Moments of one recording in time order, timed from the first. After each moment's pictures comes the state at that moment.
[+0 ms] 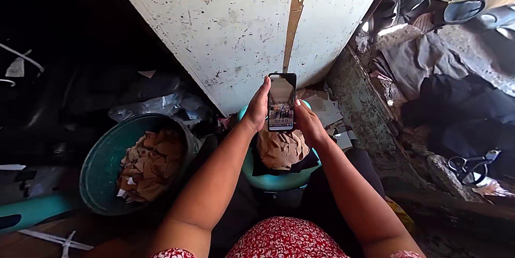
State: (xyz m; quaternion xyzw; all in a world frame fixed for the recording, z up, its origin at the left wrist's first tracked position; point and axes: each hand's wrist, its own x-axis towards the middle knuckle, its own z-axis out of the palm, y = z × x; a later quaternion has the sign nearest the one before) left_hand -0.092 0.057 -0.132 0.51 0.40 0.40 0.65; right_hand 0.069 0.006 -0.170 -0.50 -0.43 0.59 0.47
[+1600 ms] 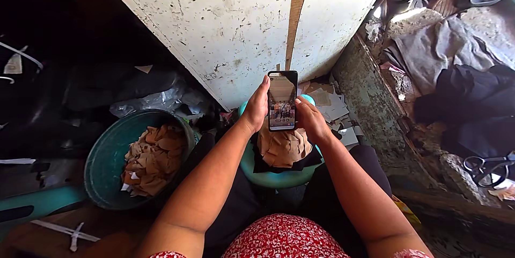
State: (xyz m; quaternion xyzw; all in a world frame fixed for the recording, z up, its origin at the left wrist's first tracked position) left_hand -0.094 0.055 -0.139 0.51 0.43 0.38 0.64; right_hand 0.076 0.014 -0.183 -0.50 -0.42 0.60 0.46
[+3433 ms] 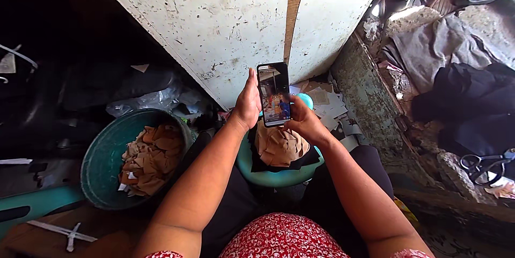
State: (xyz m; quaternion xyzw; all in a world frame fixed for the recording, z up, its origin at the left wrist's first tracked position) left_hand -0.101 0.068 -0.140 0.50 0.39 0.42 0.65; right_hand 0.081 0.010 -0.187 -0.44 -0.52 0.59 0.43
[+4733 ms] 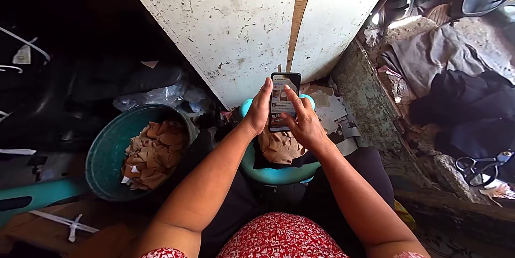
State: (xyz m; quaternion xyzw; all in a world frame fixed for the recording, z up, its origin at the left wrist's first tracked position) left_hand -0.098 0.033 -0.137 0.53 0.38 0.42 0.64; right_hand 0.061 -0.011 -0.176 -0.54 -0.72 0.18 0.39
